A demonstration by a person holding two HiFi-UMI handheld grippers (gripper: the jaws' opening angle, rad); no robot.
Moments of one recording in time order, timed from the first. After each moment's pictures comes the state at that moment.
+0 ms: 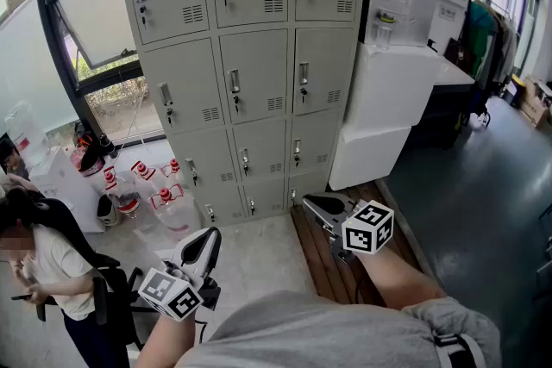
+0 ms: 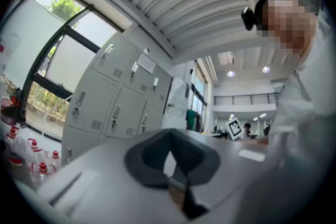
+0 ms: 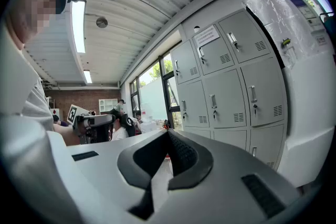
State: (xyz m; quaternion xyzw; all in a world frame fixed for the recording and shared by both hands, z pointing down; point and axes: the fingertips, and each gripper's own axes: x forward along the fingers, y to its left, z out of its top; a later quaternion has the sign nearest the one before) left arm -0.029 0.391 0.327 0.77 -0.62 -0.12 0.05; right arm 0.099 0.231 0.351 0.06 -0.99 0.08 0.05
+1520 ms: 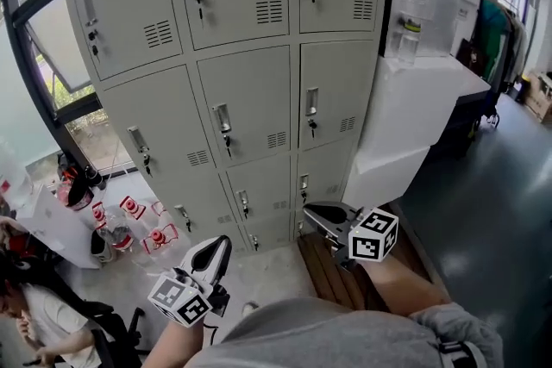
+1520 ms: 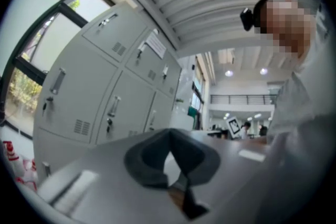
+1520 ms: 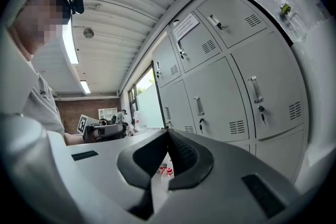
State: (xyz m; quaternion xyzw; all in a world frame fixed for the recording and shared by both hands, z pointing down) left arm -0.130 0.155 0.363 0.79 -0.59 -0.11 0.06; right arm -0.008 0.025 0.373 0.04 -0.99 0.12 0.01
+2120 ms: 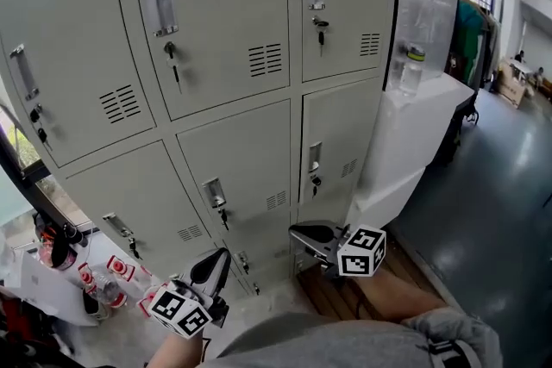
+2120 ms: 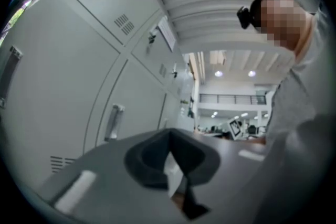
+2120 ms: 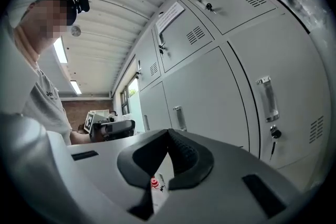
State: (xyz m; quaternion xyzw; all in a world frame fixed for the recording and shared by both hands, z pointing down) left arm -0.243 -0.019 0.327 0.84 -0.53 -0.10 0.06; right arm -0.128 -0.106 0.345 0.07 -0.99 0.11 0.00
